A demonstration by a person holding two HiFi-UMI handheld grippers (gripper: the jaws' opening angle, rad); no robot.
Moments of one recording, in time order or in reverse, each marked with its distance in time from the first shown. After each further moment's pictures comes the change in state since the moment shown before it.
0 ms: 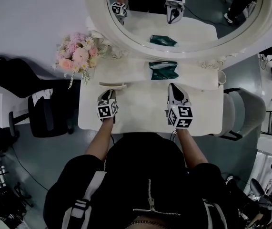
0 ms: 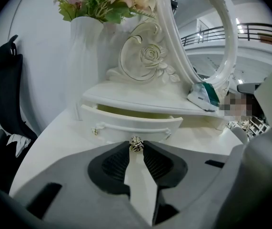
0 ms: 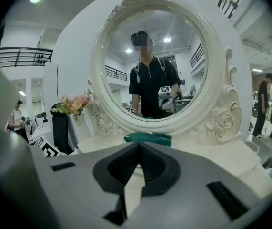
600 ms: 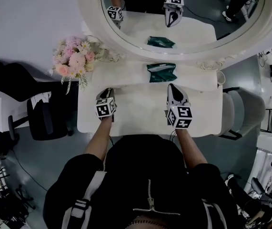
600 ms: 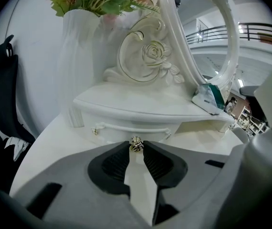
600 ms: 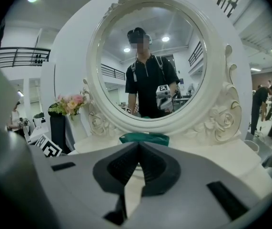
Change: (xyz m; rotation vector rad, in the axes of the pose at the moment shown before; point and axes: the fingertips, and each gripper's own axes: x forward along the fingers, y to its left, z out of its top) left arm 0.020 0.003 0.017 0.007 0.001 -0.006; right arm 0.011 -0.010 0.000 0.013 0.010 -0.017
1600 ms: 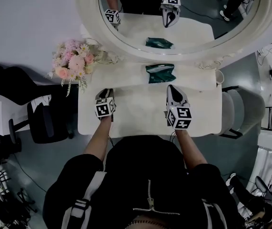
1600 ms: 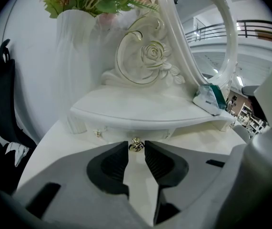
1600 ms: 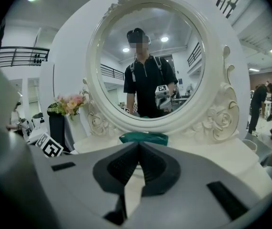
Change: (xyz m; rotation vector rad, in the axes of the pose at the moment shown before) left arm 0.003 0.003 0.011 0.029 -0.004 0.002; right arm -0.004 0.000 -0.001 0.005 0.001 -0.013
